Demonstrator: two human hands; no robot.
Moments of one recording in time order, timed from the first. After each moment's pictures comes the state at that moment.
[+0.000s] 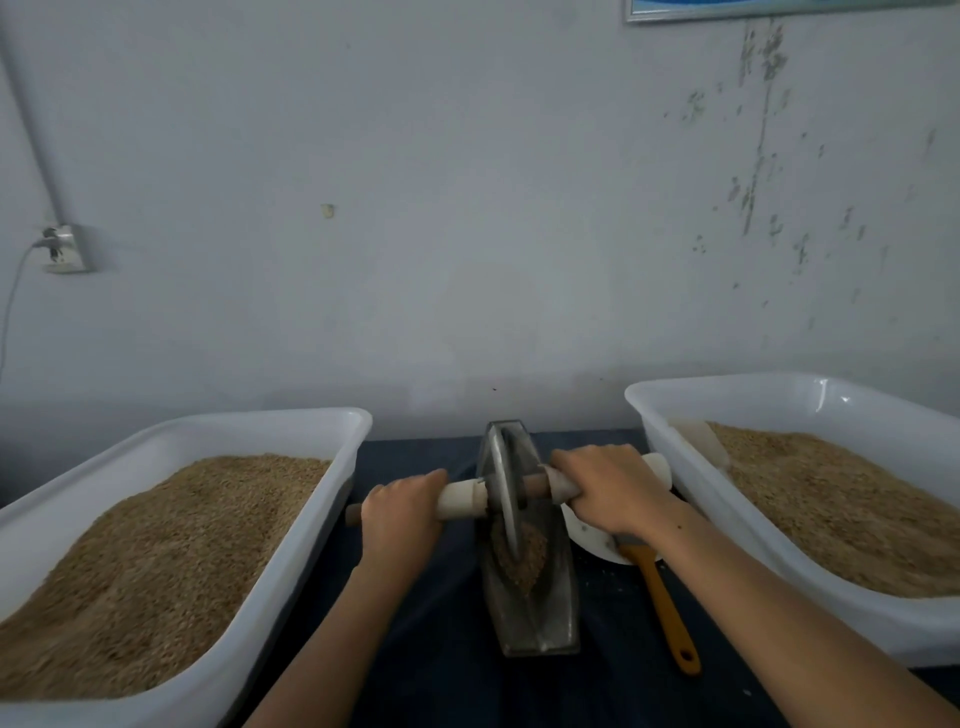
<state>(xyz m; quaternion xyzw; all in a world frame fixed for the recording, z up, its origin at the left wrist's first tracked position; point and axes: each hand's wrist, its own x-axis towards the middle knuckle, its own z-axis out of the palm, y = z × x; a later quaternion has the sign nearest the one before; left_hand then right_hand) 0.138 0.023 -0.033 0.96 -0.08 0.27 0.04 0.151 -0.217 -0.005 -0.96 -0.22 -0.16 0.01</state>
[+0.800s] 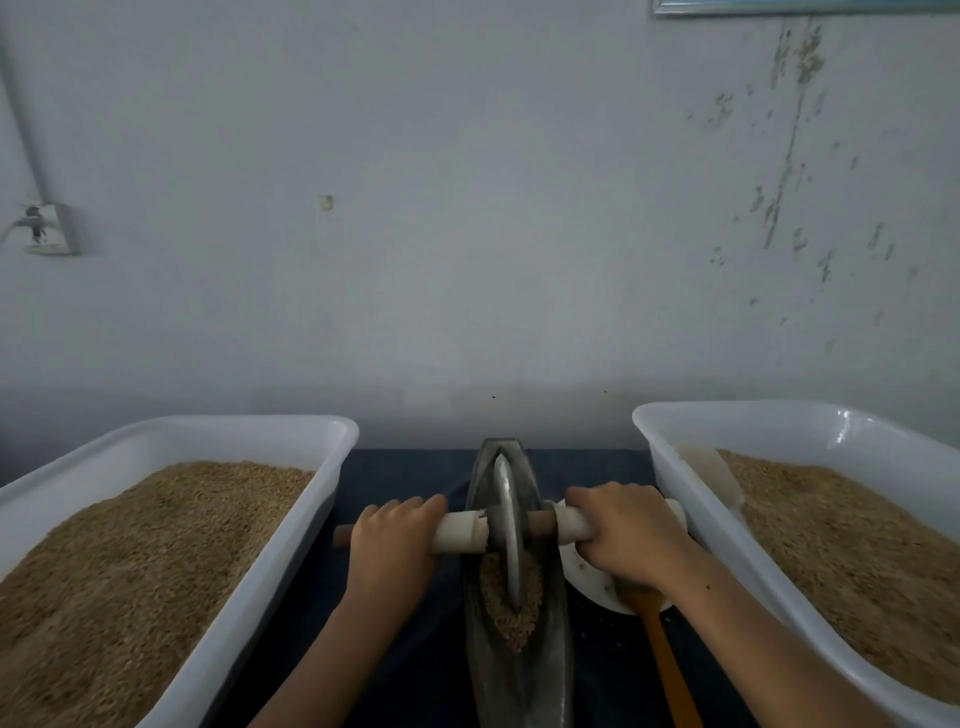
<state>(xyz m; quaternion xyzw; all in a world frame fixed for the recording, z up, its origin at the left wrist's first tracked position) 0.147 0.017 -0.038 0.96 -0.13 0.25 0.07 0.164 -0.232 -0.012 -0.97 -0.20 -0.11 0.02</state>
